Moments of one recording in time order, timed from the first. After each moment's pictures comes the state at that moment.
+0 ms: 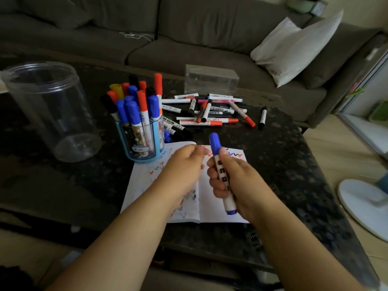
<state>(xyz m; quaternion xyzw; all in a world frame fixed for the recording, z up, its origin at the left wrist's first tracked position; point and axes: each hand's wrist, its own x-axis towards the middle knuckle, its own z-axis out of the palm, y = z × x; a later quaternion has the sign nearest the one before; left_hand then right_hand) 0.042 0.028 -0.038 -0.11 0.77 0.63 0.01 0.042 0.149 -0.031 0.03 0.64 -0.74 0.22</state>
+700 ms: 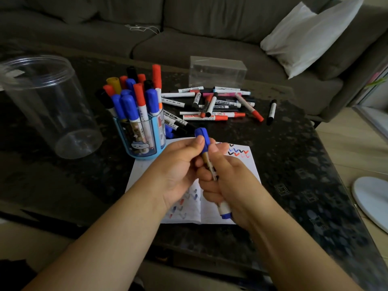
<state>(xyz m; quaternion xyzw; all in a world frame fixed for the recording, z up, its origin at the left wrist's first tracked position) 0.039 0.021 -0.035 -0.07 0.47 0.87 0.08 0.043 0.129 -0.025 -0.01 0.58 -0.76 0.28</state>
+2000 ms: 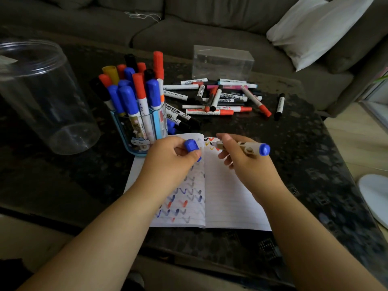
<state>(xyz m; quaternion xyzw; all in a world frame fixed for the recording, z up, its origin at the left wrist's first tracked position) 0.027 -0.001 -0.065 -0.13 0.82 0.55 -0.10 -0.007 0.151 -0.057 -0.05 0.83 -0.55 0.02</state>
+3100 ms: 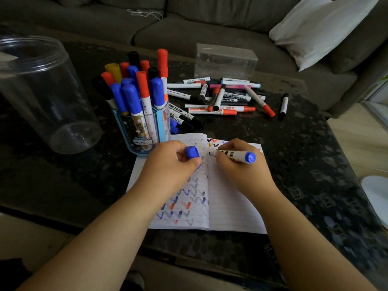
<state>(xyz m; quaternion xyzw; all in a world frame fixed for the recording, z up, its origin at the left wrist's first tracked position) 0.028 -0.007 -0.068 -0.13 0.86 0.48 -0.07 -0.018 0.143 -0.078 -0.05 0.89 -0.46 -0.01</state>
